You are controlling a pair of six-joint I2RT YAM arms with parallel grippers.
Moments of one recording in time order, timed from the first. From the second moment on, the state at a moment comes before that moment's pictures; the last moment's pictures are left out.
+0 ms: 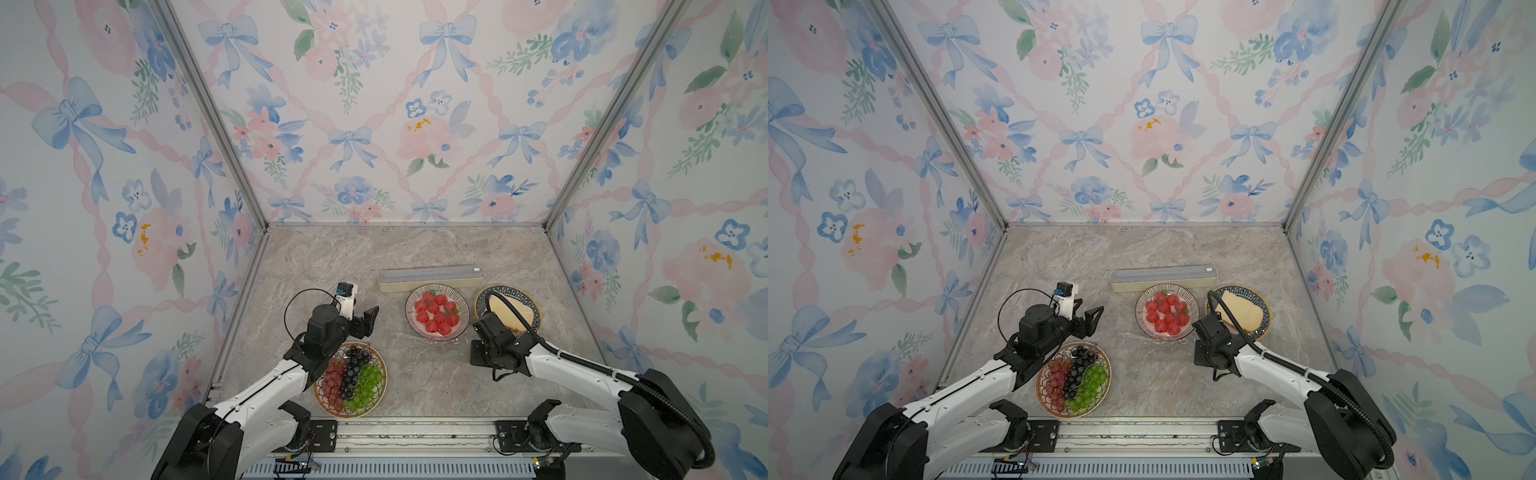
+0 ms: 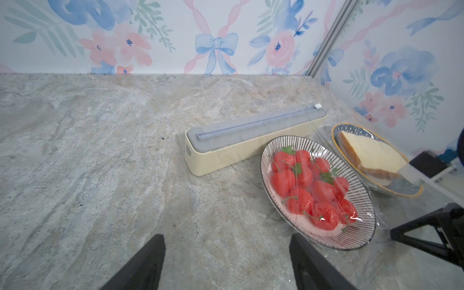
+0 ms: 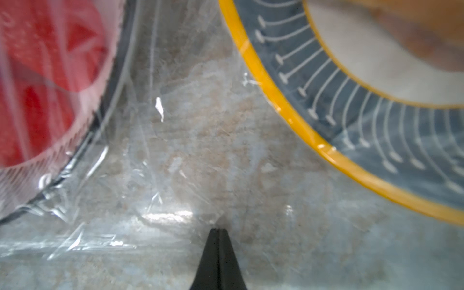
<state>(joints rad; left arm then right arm) -0.45 1.01 0.34 0.35 0.10 -0.22 0.60 1.20 0.49 -0.50 0.15 0.67</state>
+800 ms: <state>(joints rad) -0.70 1.56 0.60 0.29 0.46 -0.81 0.59 1.05 0.53 -0.34 -0.06 0.87</state>
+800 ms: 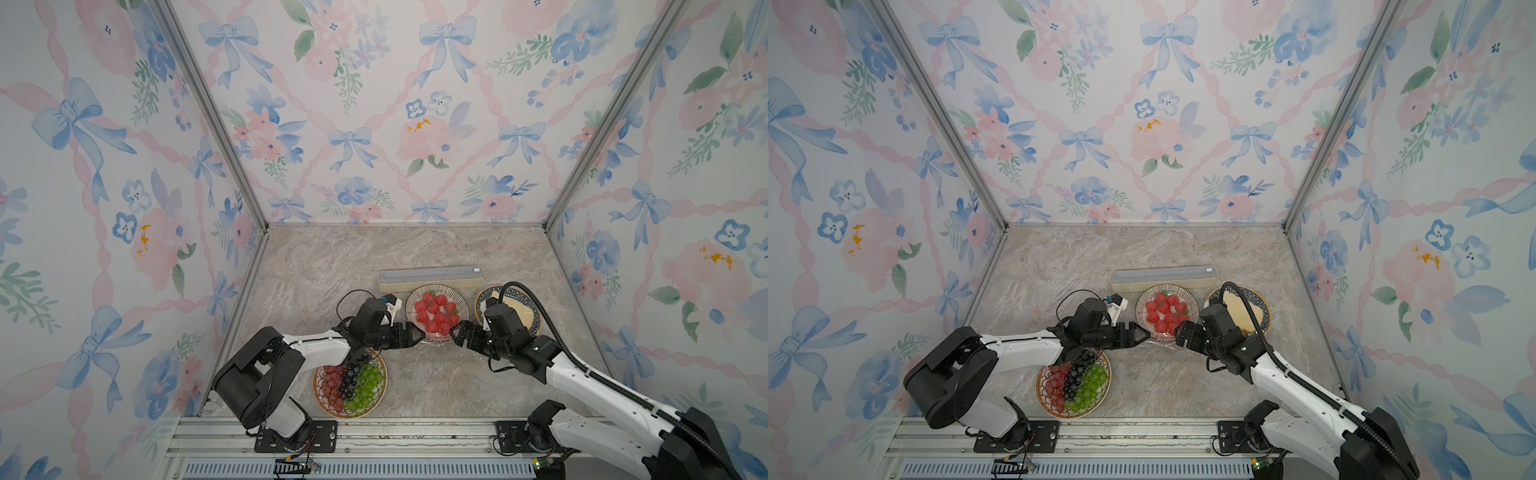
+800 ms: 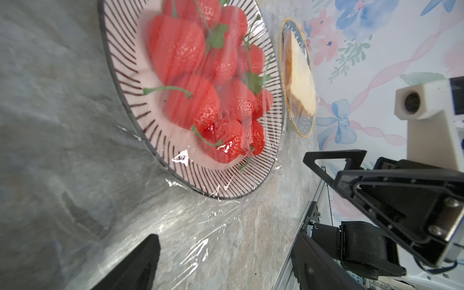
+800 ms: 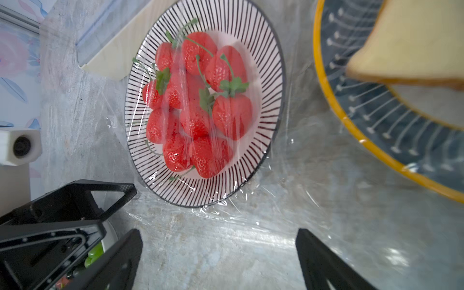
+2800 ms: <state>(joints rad) -0.71 1.80 0.78 0.37 0.49 -0.80 0.45 1.39 0.47 0.16 -0.26 0.97</state>
